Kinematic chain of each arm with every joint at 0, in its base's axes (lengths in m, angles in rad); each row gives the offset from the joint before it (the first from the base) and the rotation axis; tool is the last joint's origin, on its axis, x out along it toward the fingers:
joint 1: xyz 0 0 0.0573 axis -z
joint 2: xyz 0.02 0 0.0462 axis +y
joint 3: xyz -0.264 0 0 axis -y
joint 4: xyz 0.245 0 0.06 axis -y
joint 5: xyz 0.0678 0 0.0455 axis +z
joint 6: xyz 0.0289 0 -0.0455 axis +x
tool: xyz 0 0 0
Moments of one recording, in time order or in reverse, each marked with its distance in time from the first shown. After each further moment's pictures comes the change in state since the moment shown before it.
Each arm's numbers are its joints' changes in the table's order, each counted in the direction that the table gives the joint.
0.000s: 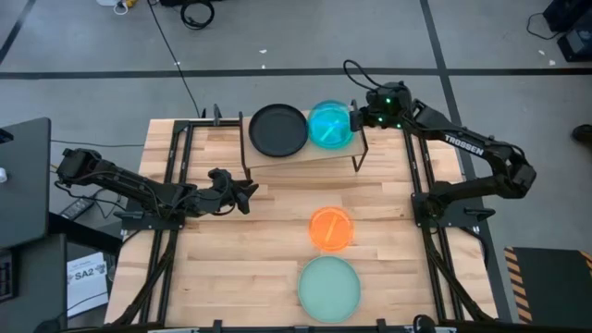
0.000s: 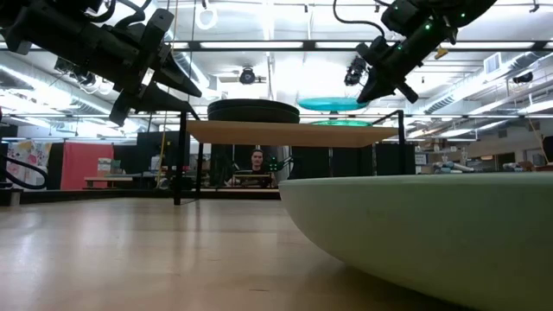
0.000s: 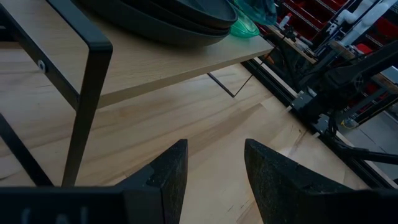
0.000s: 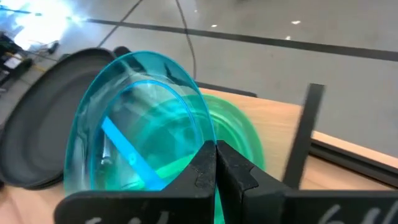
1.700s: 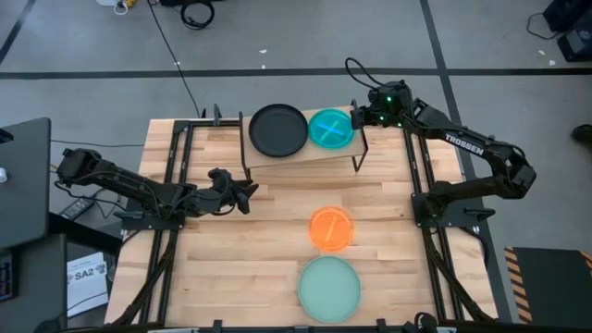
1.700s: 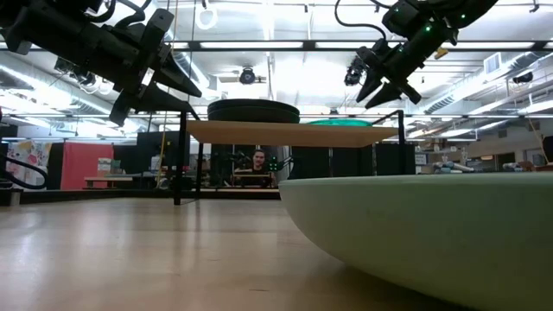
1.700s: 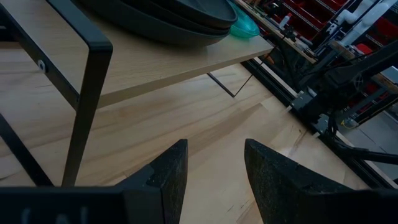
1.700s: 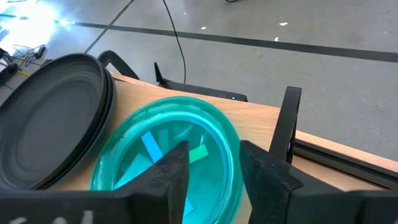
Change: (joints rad) left arm 0.000 0.000 0.000 0.000 0.000 0.000; right arm 0.024 0.000 0.000 -0.011 -0.023 -0.002
